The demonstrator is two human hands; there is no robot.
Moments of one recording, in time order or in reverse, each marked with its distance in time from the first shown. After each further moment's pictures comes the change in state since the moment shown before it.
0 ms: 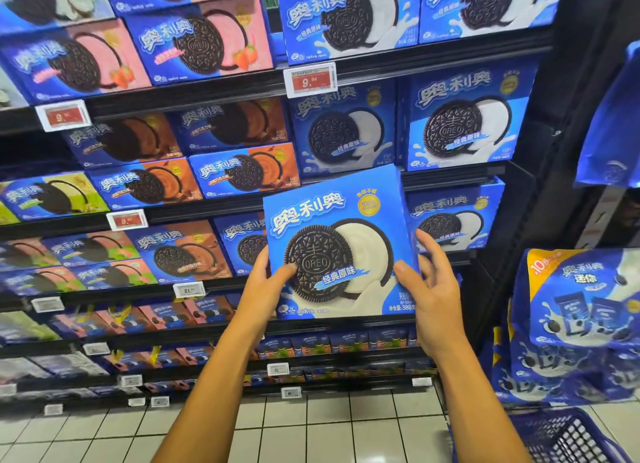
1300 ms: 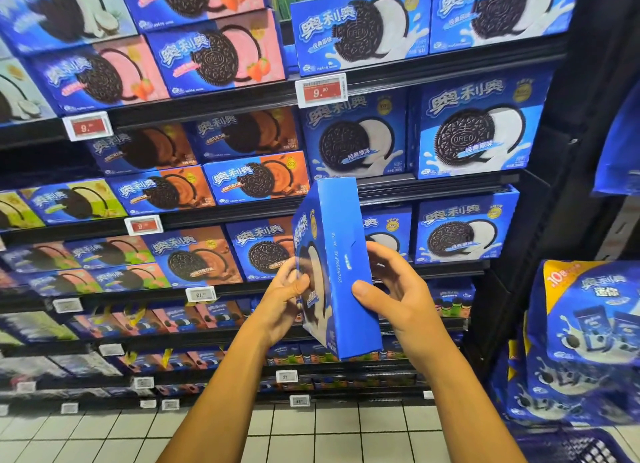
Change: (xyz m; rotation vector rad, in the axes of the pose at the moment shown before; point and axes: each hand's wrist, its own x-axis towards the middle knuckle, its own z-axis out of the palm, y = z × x) left_hand 0.008 -0.006 0.003 -0.333 -0.273 -0.142; right_hand -0.015 -0.032 0.044 -0.043 -0.359 0.027
